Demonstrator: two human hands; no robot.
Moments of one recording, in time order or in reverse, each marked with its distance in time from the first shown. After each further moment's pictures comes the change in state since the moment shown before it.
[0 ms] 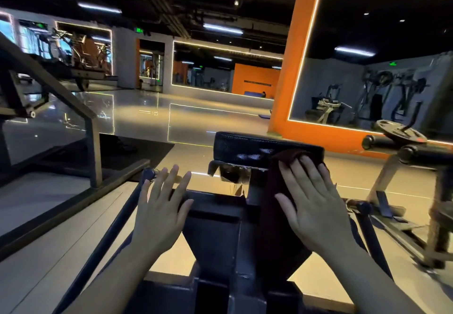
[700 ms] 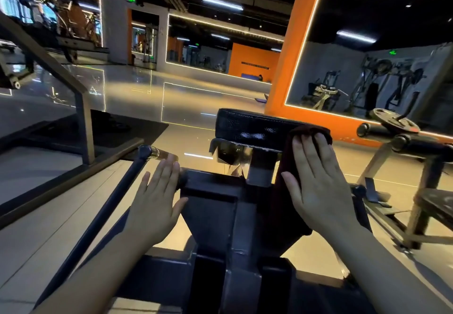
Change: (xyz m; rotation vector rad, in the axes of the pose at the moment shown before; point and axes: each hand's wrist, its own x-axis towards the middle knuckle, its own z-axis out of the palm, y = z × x) left_hand -0.023 -0.016 0.024 0.043 -0.058 0.052; right_hand 0.000 0.001 -0.004 -0.030 -0.019 0.063
